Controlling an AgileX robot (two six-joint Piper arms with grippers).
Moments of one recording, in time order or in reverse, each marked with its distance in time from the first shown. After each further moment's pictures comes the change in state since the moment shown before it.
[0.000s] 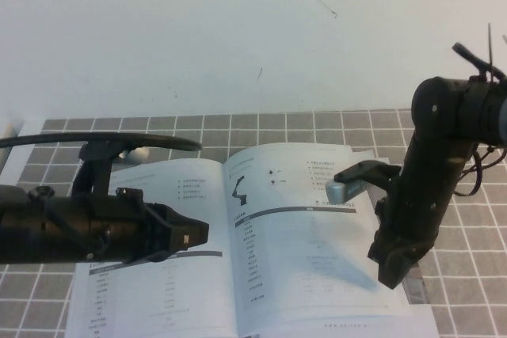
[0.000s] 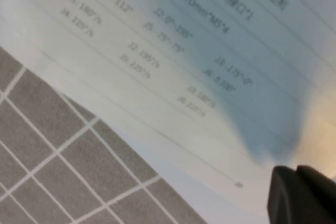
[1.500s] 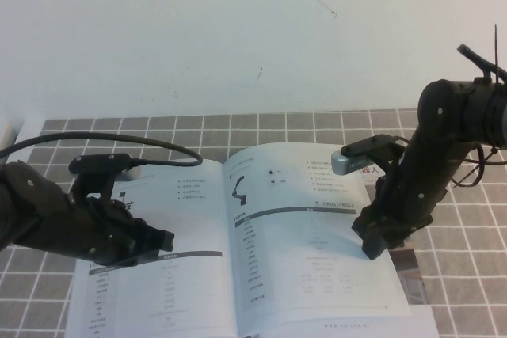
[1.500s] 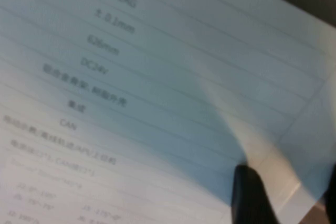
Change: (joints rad) right arm -0.019 -0.004 0.006 -0.046 -0.270 0.201; left arm -0.009 0.203 -0.101 0.562 -0.280 -0.532
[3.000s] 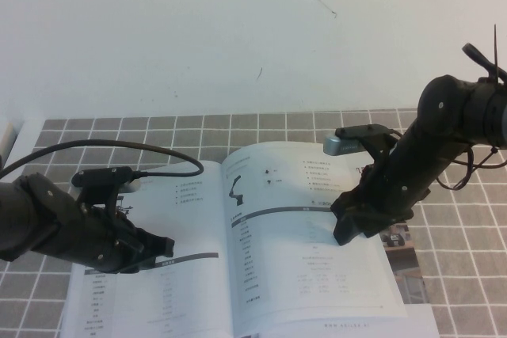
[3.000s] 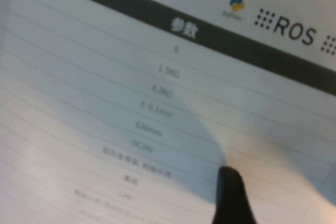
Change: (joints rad) right arm -0.001 0.005 0.000 0.163 -0.083 0.009; left arm -0.002 0.125 -0.009 -0.004 -0.099 -0.033
